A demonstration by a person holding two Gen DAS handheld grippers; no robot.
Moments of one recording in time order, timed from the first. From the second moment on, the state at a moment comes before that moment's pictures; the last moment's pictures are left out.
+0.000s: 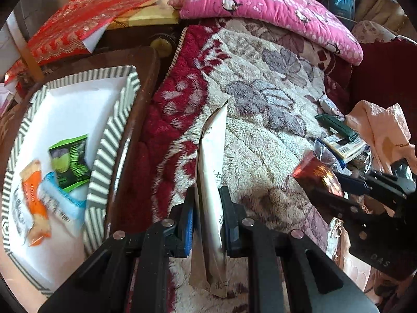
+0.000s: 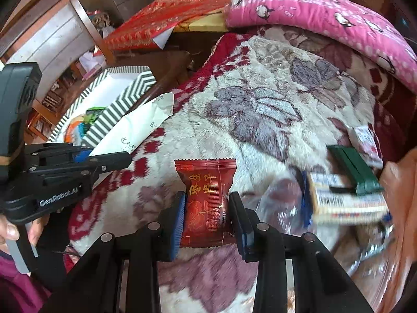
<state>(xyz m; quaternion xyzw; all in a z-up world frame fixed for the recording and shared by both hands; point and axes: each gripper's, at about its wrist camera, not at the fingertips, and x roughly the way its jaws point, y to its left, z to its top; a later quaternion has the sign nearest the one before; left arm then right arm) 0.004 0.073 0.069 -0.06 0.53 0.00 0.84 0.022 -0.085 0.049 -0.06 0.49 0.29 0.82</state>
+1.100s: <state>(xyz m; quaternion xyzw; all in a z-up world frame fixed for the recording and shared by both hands) -0.045 0.113 0.117 -0.06 0.48 0.05 0.87 -0.019 -0.052 0.090 -0.03 0.45 0.31 0.83</state>
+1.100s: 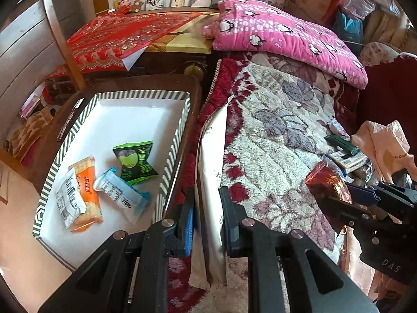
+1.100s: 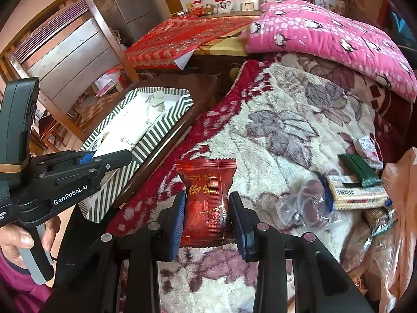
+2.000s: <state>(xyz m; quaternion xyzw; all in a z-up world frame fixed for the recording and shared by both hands) -0.055 0.149 0.121 -0.08 0.47 0.08 0.87 -0.016 0.003 0.103 -0.07 0.45 0.34 0.82</state>
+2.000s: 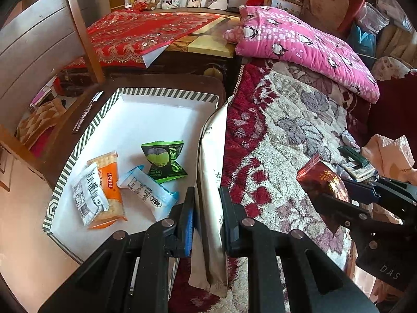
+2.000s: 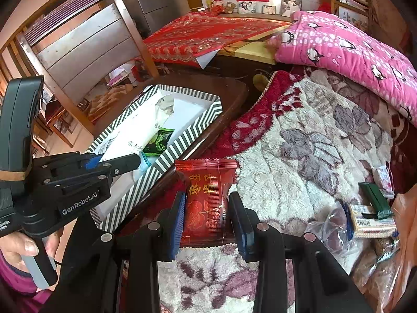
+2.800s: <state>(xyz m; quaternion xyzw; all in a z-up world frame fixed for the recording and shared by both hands) -0.068 0.217 0.126 -0.12 0.46 0.15 0.87 -0.014 0.065 0.106 -0.12 0.44 0.38 0.81</state>
